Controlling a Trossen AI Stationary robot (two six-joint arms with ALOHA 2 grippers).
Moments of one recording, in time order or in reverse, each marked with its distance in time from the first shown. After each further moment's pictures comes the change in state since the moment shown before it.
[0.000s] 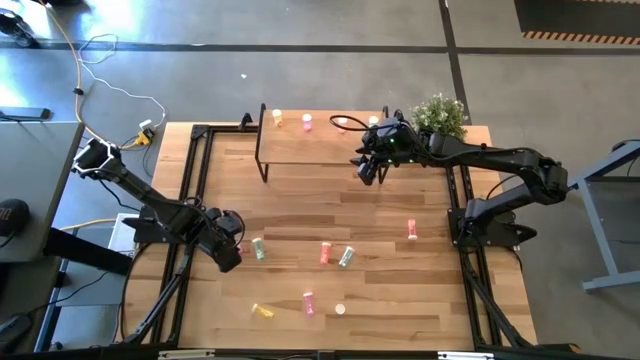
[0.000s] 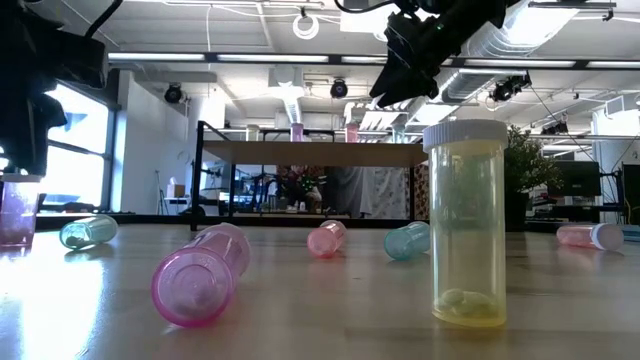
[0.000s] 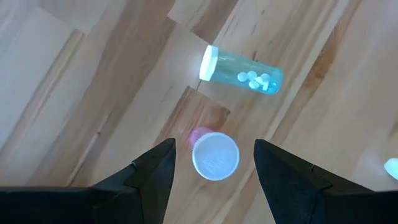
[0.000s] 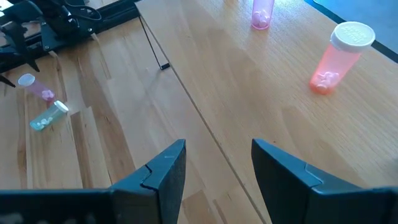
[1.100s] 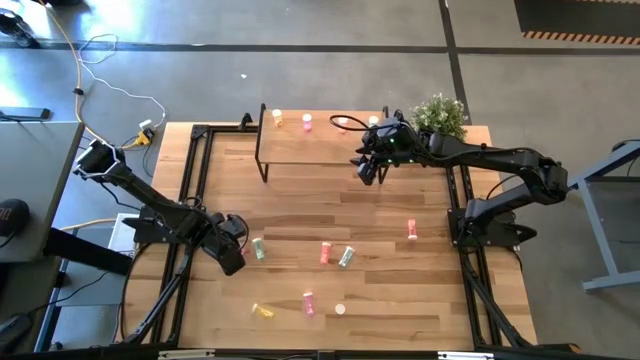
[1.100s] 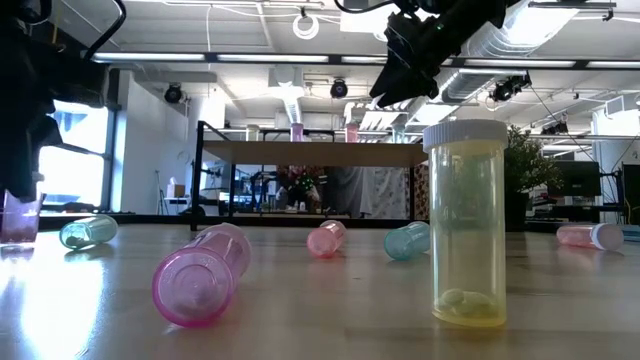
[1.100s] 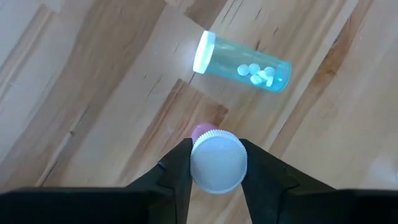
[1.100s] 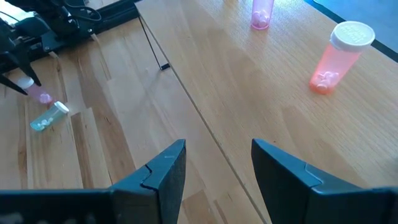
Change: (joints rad) left arm 0.003 0.068 -0.055 0.122 0.035 -0.026; right arm 0.000 0.000 0.000 0.001 0.000 0.004
